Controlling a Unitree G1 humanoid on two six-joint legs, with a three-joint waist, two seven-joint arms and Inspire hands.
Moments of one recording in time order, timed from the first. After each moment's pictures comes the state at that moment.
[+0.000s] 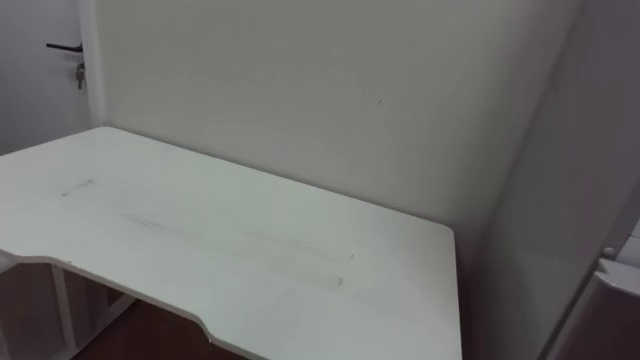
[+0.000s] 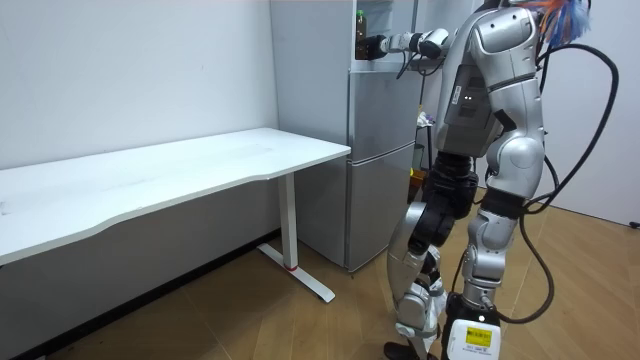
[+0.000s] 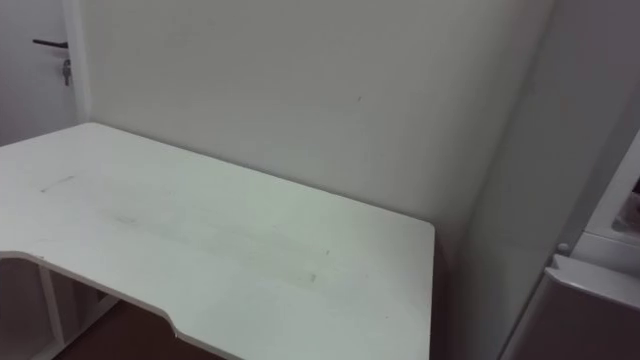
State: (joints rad) left arm 0.45 0.34 0.23 1.03 -0.05 0.18 0.03; right arm -0.85 -0.97 0.02 1.16 0.94 0.15 -0.07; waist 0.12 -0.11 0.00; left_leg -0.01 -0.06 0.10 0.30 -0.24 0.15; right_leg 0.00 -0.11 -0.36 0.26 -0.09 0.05
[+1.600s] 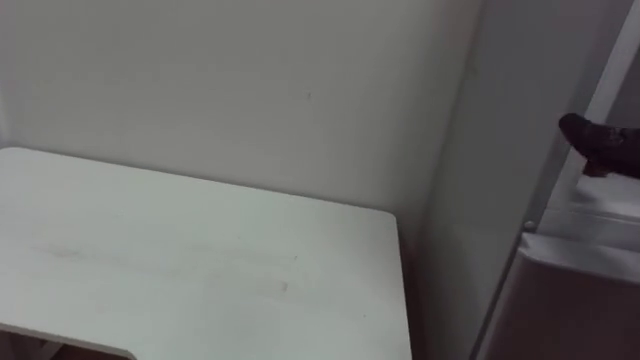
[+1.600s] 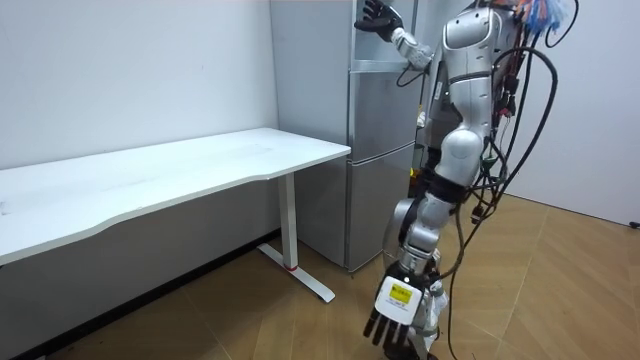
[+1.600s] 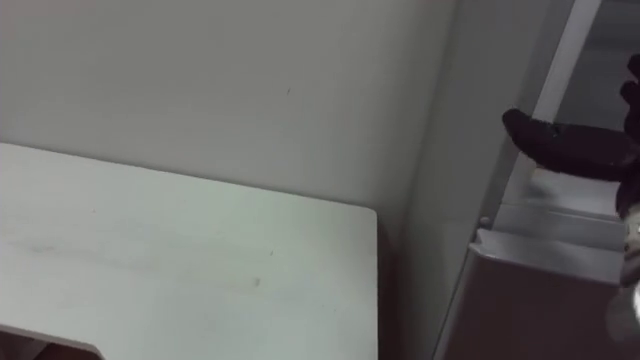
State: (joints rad) left arm 0.32 0.28 0.10 1.08 -0.09 0.08 0.11; right arm -0.29 -0.62 -0.18 -0.20 0.37 0.05 -0.41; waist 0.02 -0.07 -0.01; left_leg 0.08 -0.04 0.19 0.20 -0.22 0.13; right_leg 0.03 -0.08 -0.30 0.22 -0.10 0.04
